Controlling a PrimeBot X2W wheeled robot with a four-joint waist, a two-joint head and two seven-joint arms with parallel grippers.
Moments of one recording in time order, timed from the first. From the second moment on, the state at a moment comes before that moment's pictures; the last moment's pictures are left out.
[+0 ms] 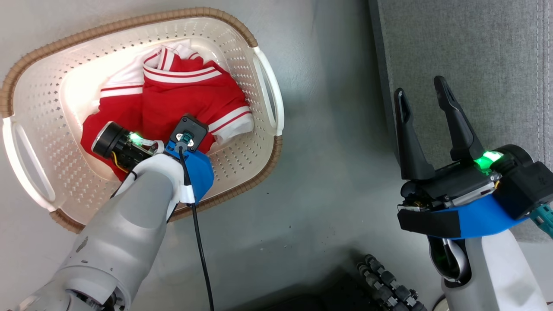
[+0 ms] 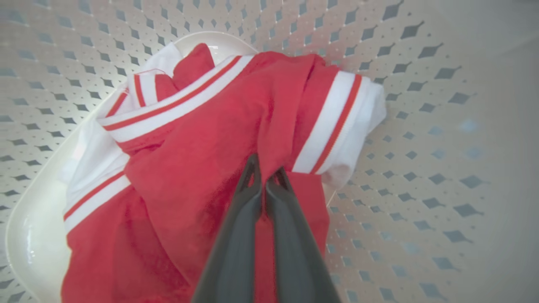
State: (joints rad) left arm -0.97 0.12 -0.96 1.28 -0.40 -0.05 -0.21; right arm -0.33 -0.05 0.13 -0.07 0.21 0.13 -0.25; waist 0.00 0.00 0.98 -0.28
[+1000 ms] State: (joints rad) left arm -0.70 0.06 -0.91 1.01 -0.45 -0.08 -0.26; right arm -0.25 -0.05 0.09 0.09 0.04 0.13 -0.12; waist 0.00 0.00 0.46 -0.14
